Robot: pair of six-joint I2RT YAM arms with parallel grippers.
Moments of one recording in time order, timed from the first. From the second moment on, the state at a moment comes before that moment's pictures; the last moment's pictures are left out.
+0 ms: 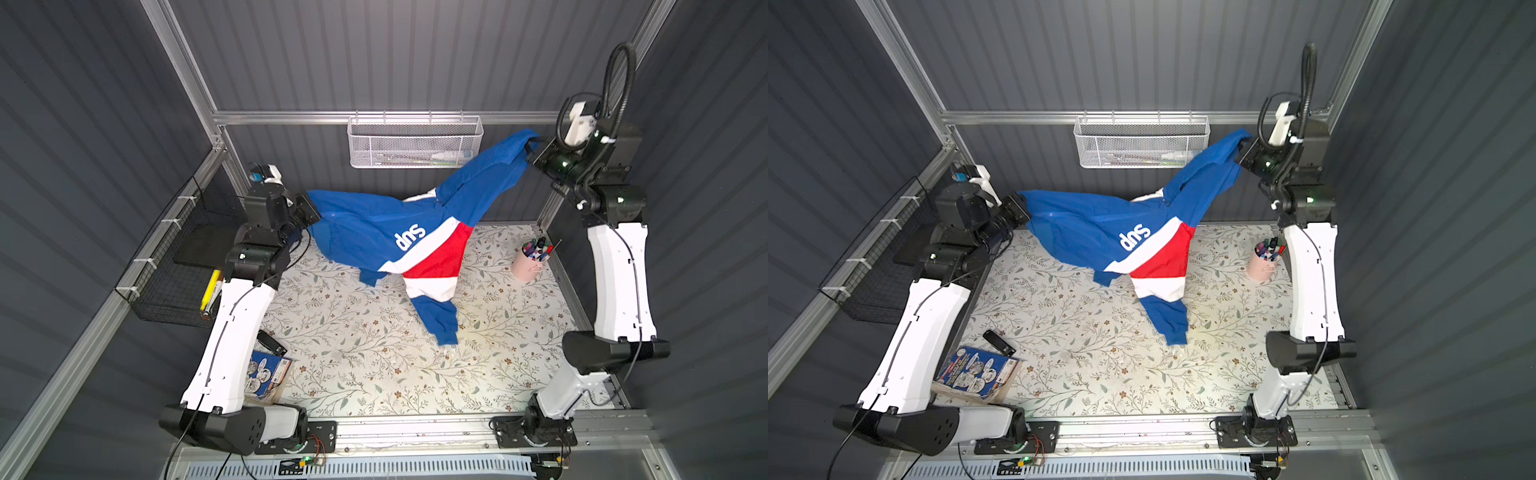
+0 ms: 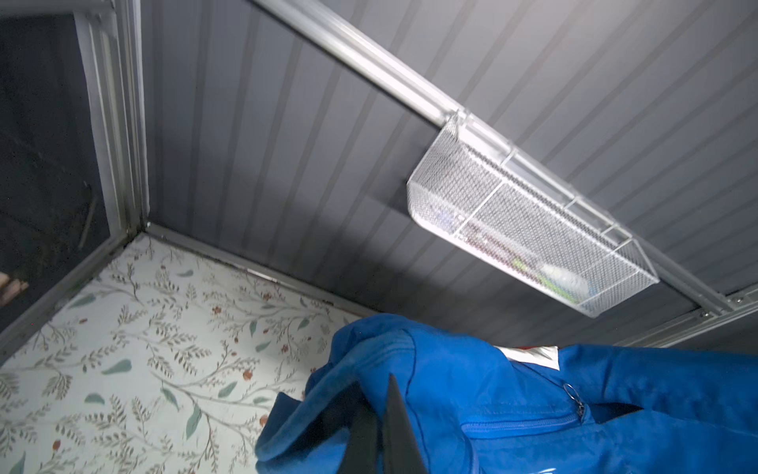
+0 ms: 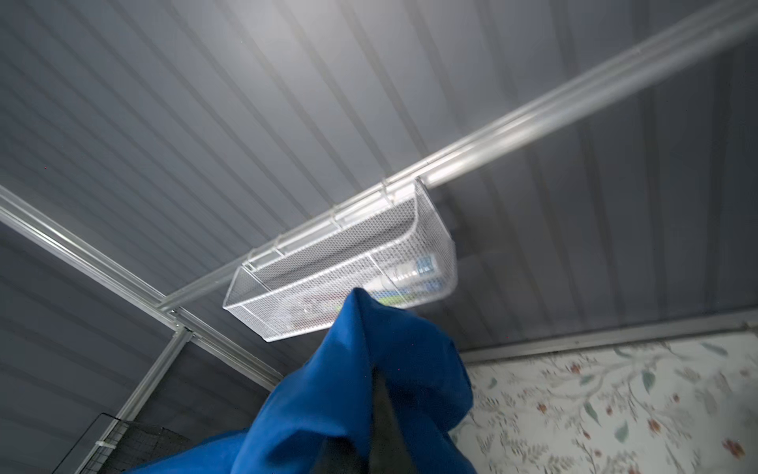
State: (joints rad) left arm -0.20 1.35 1.73 -0.57 -0.08 -0.52; right arm 0.04 1.80 2.50 -0.74 -0.28 0.57
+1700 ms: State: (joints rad) left arm -0.38 2.21 1.71 -0.13 0.36 -0.41; right arm 0.04 0.96 1.02 -0.82 -0.15 0.47
